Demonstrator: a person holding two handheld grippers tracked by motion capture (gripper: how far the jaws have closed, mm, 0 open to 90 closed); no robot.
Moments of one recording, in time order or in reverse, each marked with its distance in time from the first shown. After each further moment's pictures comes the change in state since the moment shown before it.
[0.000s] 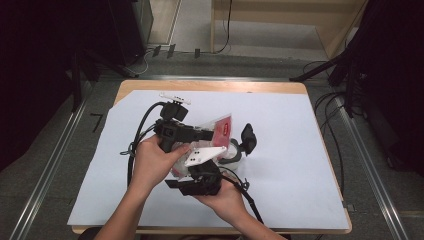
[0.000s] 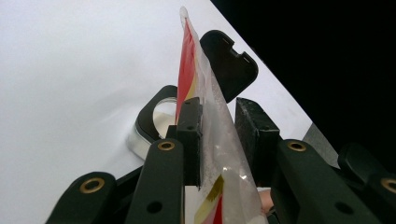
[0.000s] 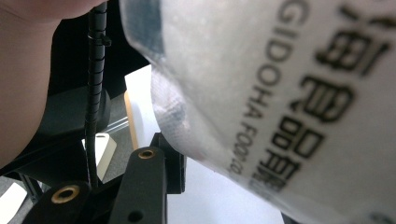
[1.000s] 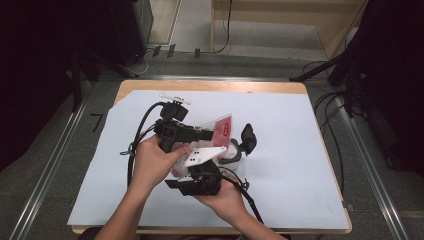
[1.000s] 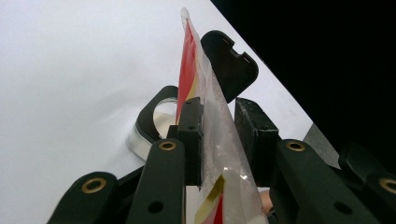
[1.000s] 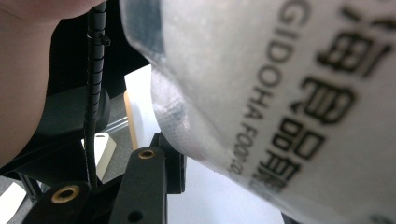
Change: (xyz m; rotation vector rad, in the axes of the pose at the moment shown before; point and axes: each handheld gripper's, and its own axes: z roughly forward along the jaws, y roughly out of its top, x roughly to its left) left arm 0.000 0.000 0.000 0.001 0.005 0.002; right arm 0.000 0.000 0.000 0.000 -0.001 -0.001
